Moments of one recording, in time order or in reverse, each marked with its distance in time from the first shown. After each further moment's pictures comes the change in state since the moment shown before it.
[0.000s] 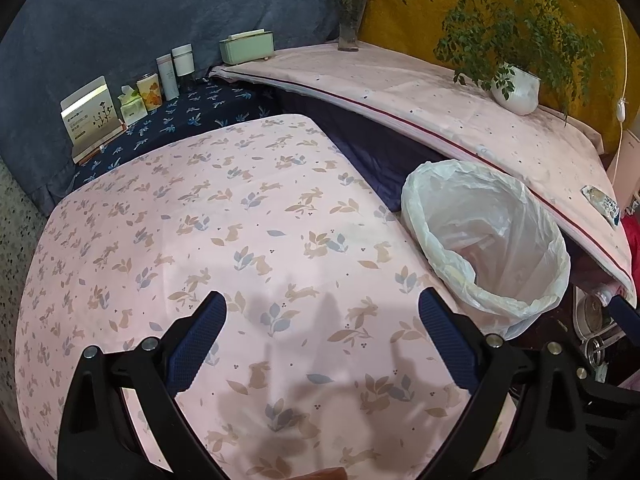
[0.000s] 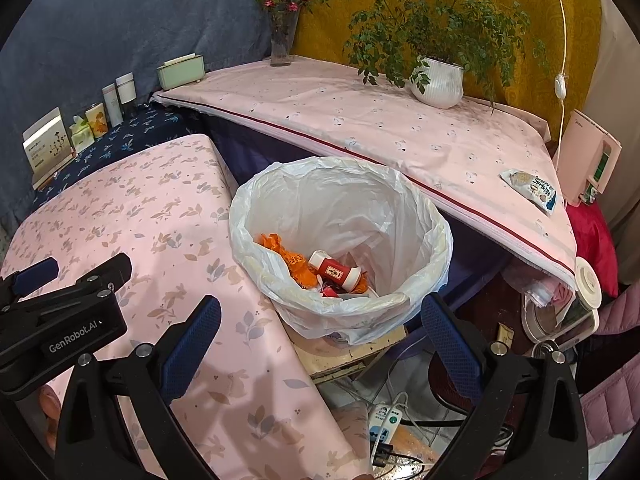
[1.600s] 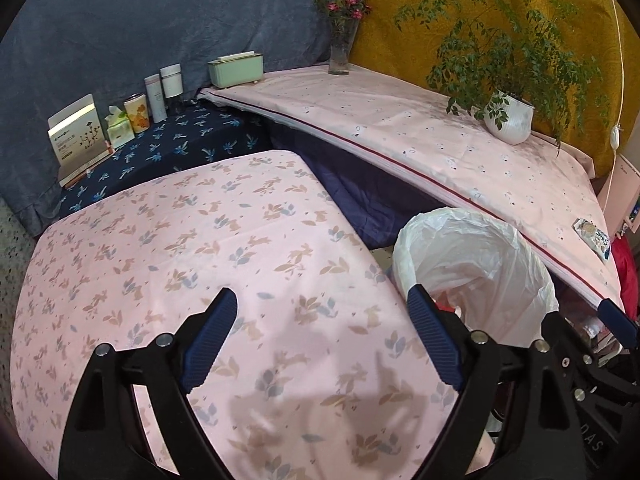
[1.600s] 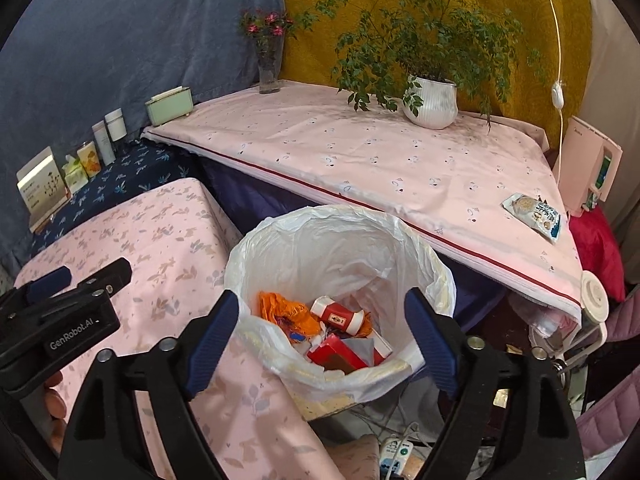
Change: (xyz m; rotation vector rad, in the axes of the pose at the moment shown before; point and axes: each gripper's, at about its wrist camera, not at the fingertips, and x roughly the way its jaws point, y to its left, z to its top) left arm 0.005 0.007 0.049 -0.006 -0.065 -0.047; right arm 0.006 -0.005 0.045 0.057 -0.069 0.005
